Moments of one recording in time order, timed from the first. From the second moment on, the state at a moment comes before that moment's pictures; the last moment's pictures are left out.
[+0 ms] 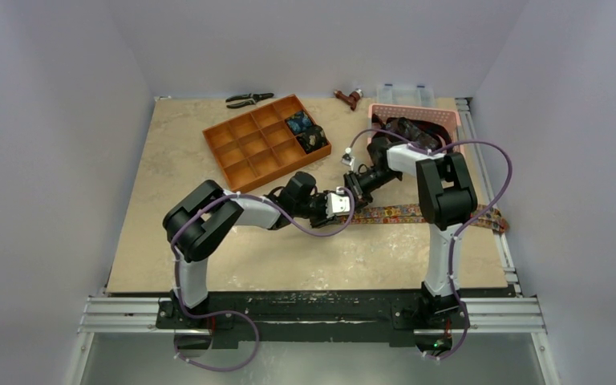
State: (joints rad) left arm -0.77 1.93 0.93 0.37 0.50 0.57; right arm 0.26 2.11 1.38 -0.86 -0.95 -0.13
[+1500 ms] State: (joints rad) left arm -0.73 2.02 0.90 0.63 0.68 0.25; right arm 0.25 2.11 1.35 -0.86 -0.74 -0.14
